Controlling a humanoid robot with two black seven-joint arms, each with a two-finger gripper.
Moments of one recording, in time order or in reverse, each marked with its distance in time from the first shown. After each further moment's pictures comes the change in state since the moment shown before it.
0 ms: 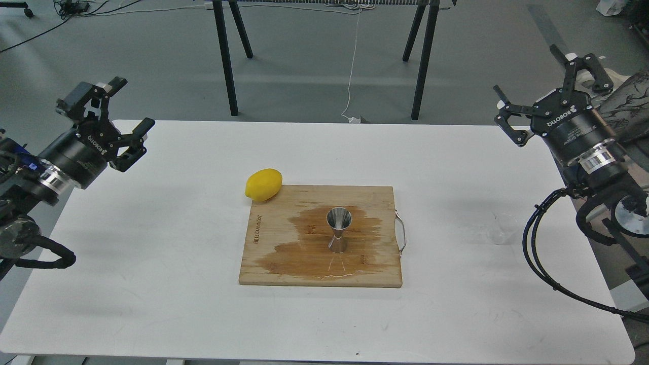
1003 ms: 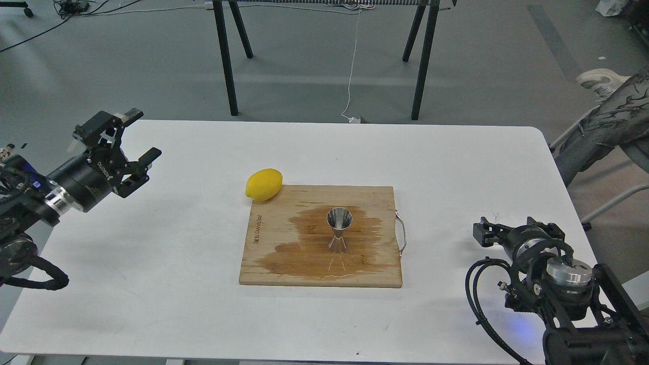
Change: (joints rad) left arm 0.036 0.024 0.072 0.002 0.077 0.000 0.000; right arm -0.343 0.449 0.402 0.193 0.143 -0.976 0.118
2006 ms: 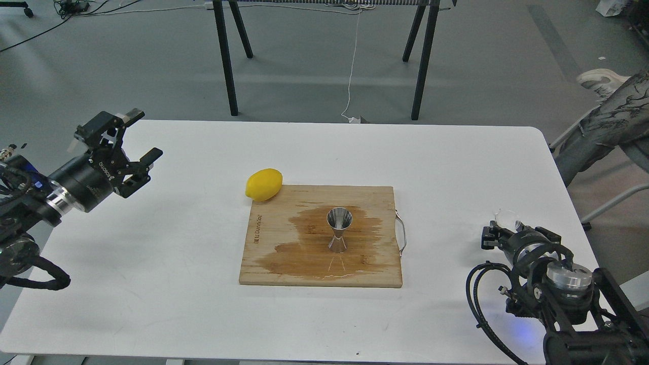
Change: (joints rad) left arm -0.001 -0.005 0.000 0.000 0.001 0.000 0.000; right arm -0.035 0.000 0.002 -0.032 0.004 0.000 -0.001
